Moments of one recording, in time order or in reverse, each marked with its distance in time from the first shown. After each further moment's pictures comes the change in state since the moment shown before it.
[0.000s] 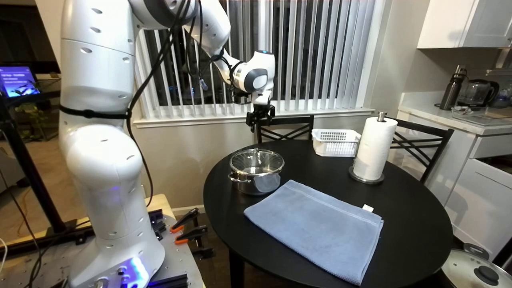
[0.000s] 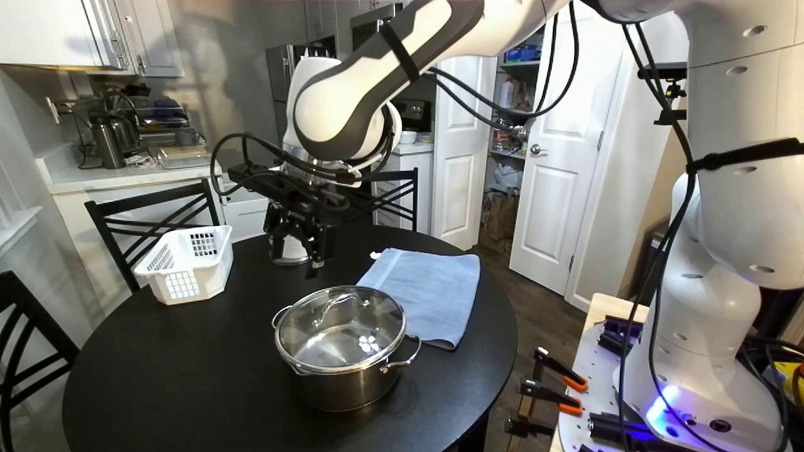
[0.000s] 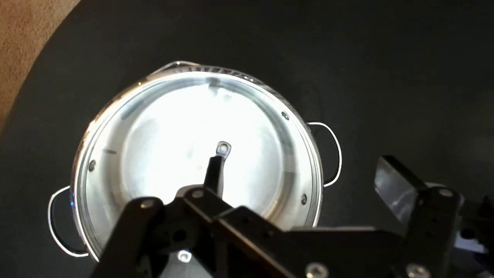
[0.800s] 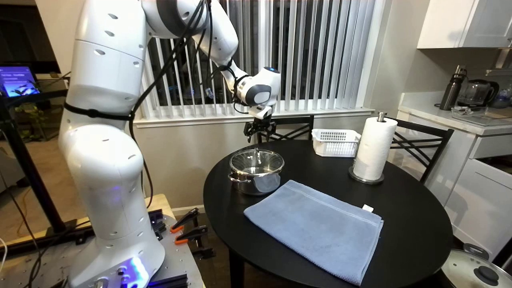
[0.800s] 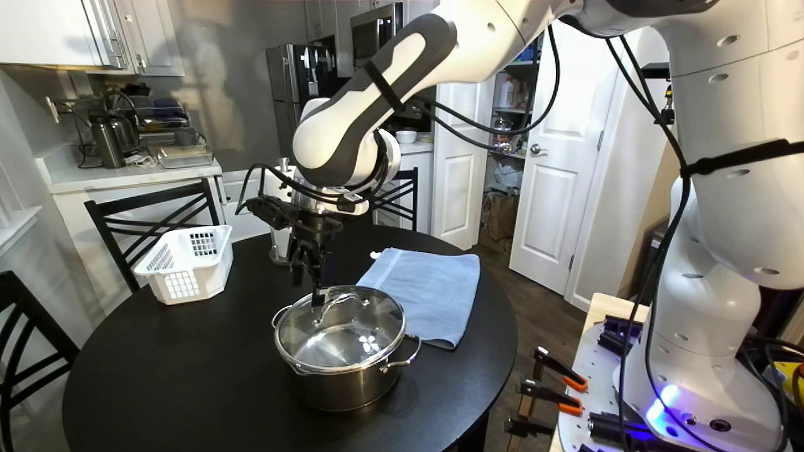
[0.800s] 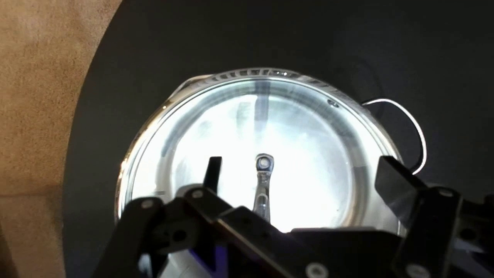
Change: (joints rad) arm 0.019 0.085 -0.042 -0.004 0.128 -0.024 0.184
